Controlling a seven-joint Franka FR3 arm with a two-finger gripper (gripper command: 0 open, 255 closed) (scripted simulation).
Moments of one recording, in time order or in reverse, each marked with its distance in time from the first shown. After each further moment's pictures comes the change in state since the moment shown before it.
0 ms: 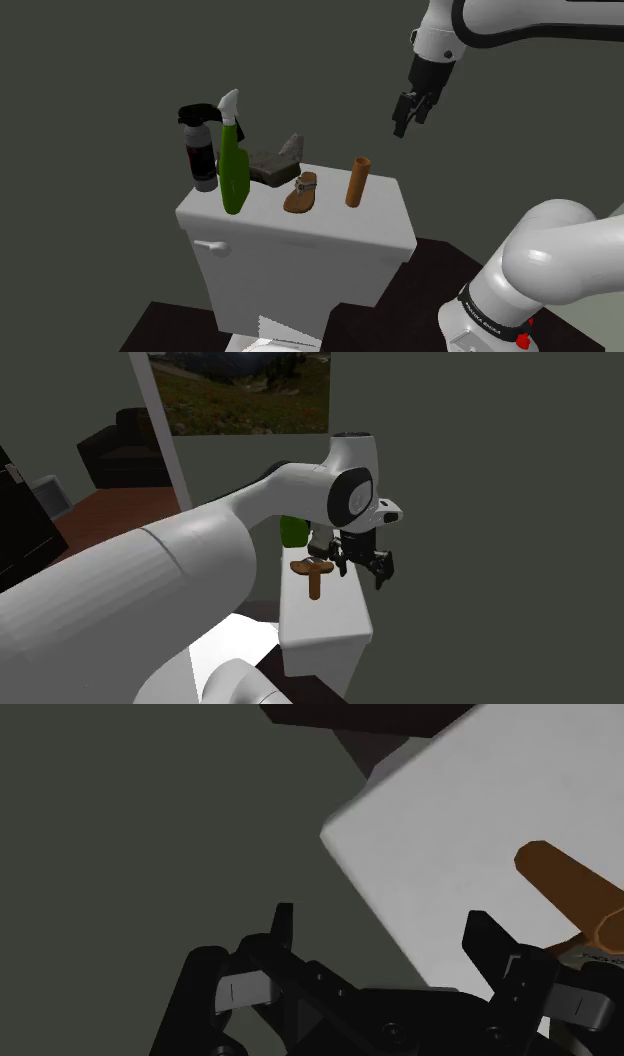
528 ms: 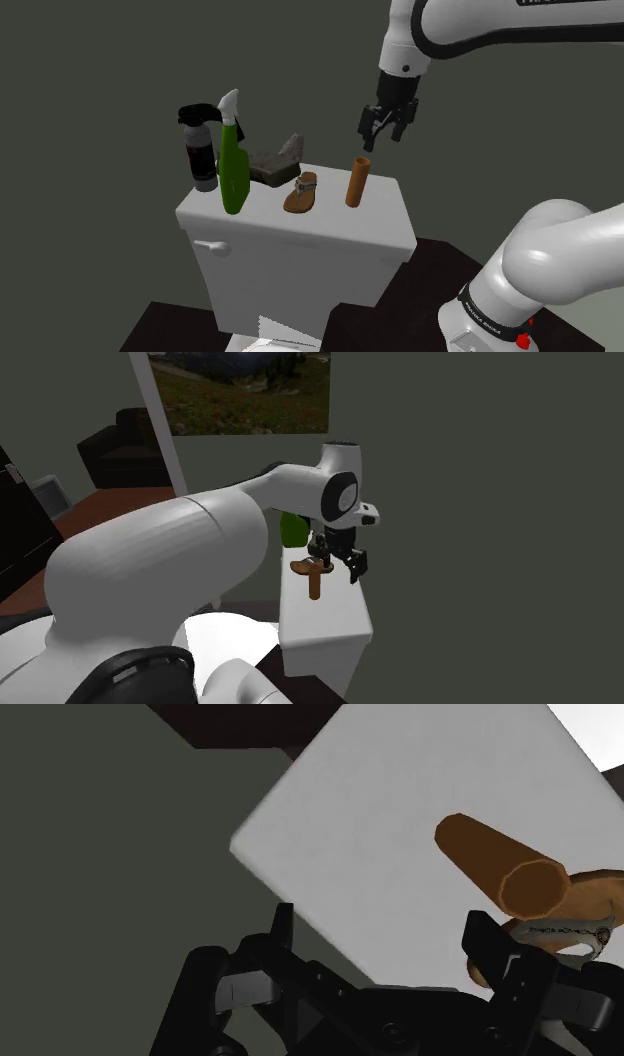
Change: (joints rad) arm 0.004 0.127 0.109 0.025 0.133 0.033 0.237
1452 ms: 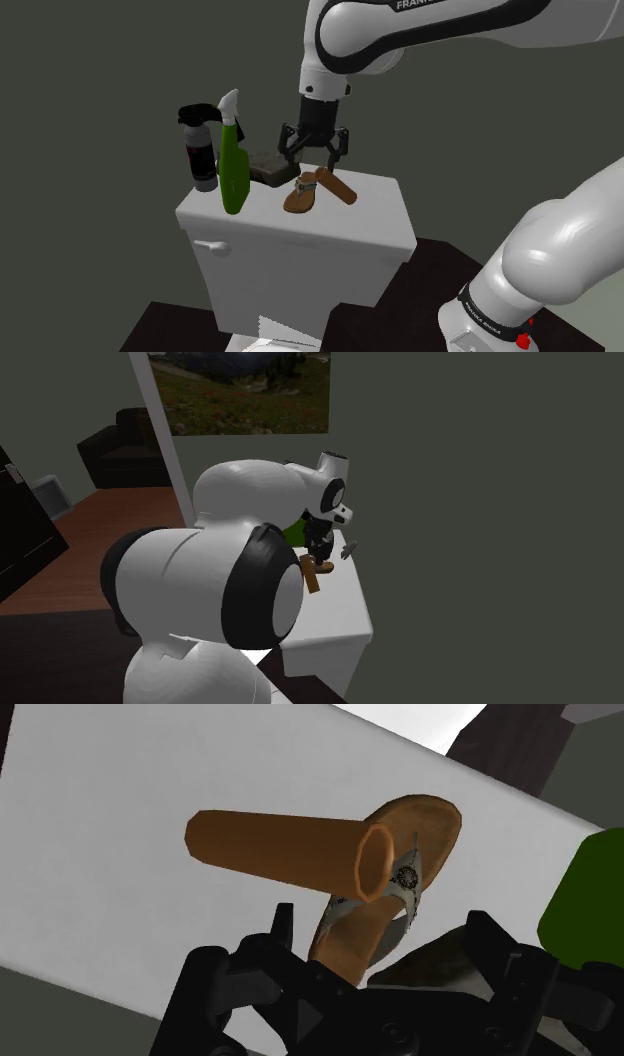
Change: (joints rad) arm -0.003 0.413 0.192 0.211 0.216 0.141 0.496
